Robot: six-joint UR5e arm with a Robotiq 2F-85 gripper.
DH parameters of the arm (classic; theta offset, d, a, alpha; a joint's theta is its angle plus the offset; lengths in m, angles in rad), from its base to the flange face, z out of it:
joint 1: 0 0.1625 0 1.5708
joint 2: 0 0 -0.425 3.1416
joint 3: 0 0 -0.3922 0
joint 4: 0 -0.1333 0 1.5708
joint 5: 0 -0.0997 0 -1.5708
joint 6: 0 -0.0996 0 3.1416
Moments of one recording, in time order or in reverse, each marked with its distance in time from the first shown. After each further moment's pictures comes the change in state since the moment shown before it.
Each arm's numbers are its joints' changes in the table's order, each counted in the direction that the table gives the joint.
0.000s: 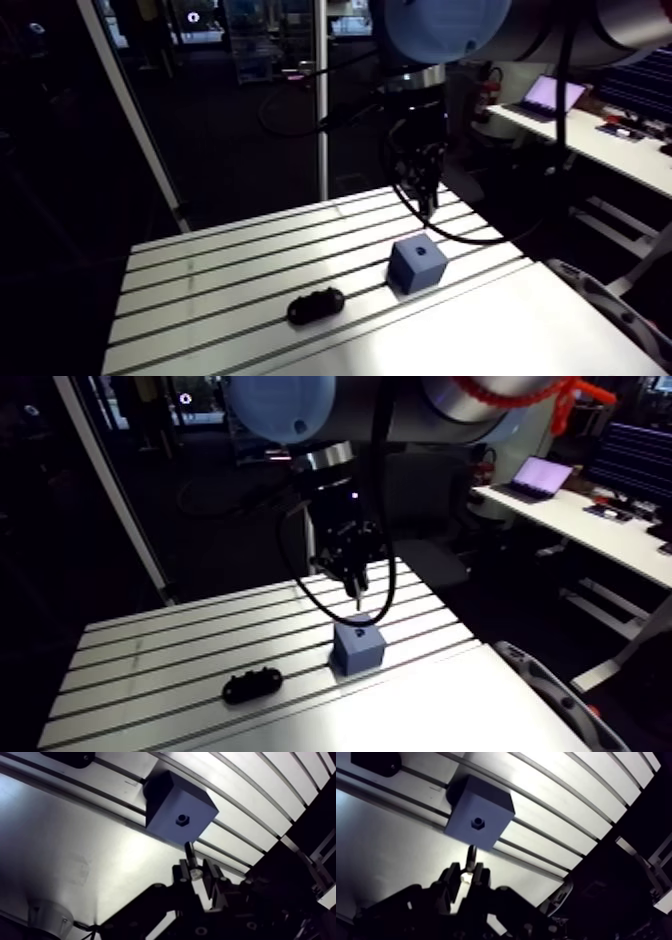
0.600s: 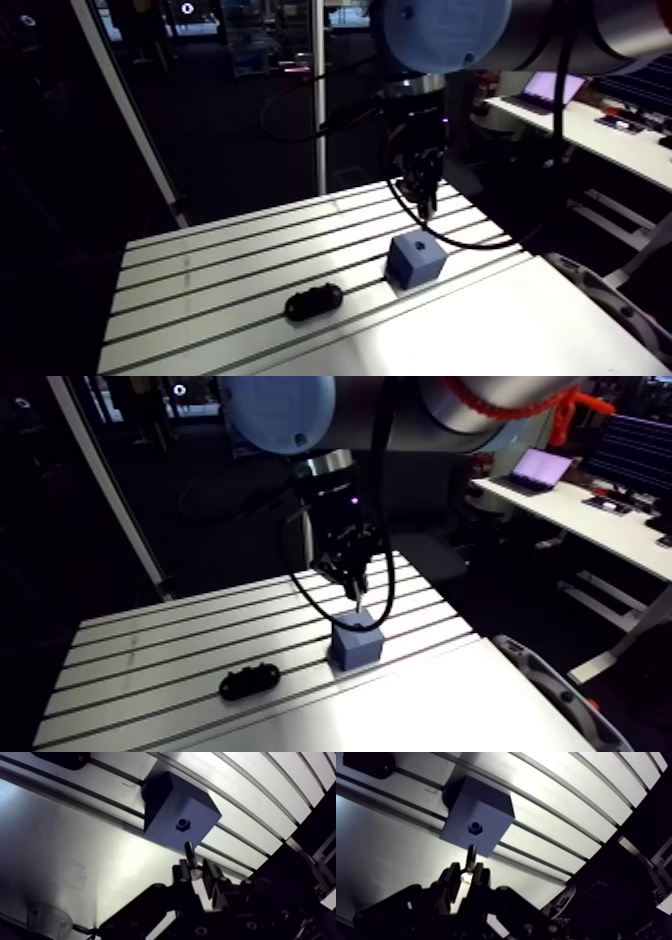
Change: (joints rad) arm -0.008 0.024 -0.018 0.032 0.000 0.000
